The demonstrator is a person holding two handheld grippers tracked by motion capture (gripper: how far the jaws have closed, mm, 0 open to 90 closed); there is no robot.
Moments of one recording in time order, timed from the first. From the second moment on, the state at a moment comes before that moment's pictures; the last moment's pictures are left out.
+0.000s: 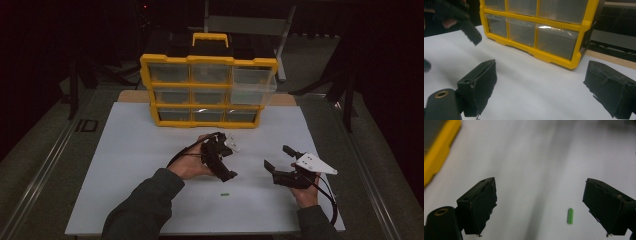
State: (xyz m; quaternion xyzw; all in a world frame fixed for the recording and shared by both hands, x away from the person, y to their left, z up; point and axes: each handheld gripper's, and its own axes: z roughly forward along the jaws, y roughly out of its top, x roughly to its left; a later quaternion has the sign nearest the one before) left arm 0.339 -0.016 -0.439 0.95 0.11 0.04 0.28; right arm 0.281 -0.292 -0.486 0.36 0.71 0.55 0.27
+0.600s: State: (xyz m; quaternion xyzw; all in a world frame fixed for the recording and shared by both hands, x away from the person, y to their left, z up) left arm 0.324 -0.023 -0.493 0.97 0.09 -0.01 0.24; right arm 0.281 -0.292 -0.486 0.36 0.71 0.54 0.27
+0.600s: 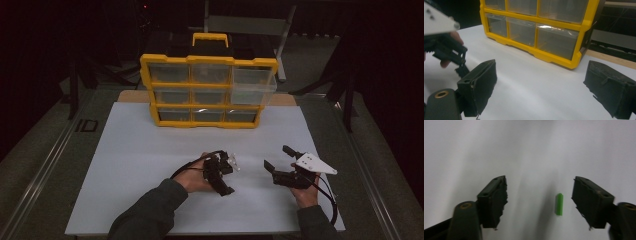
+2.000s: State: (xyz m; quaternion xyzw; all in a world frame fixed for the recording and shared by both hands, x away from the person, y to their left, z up) left arm 0.317 -0.022 -0.502 0.98 0.06 -0.01 0.19; right arm 0.281 -0.292 -0.486 0.36 0.71 0.54 0.27
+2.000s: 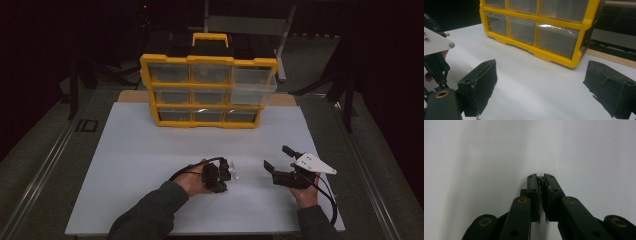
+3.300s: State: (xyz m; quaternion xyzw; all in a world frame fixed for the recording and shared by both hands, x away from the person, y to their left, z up) left arm 0.341 0.006 -0.457 0.97 0.10 0.00 0.23; right arm 0.281 -0.290 -0.486 0.35 0.71 0.54 0.27
